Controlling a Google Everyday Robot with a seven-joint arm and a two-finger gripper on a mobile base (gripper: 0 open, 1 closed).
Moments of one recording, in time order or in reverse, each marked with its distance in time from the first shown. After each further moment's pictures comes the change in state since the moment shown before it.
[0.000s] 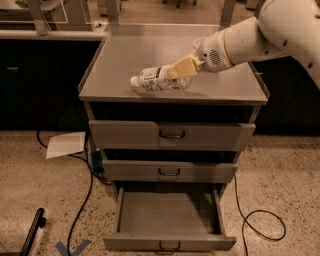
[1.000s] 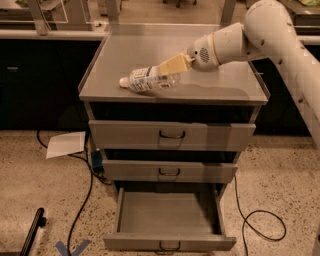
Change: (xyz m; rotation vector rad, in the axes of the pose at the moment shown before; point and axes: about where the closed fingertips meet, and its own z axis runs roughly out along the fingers) arm -0.005 -0.025 0.045 -0.144 -0.048 0.101
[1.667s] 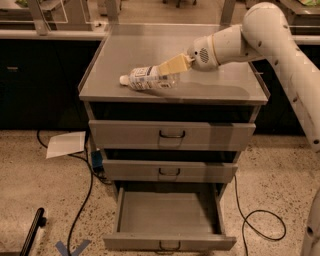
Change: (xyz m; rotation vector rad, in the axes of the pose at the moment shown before) arm 0.002 -0.011 0.010 -0.022 -0.005 0.026
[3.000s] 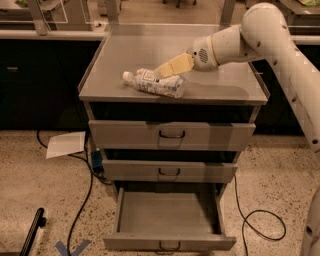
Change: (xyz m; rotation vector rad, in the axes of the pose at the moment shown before) arm 0.000 0.000 0.000 0.000 0.000 0.000
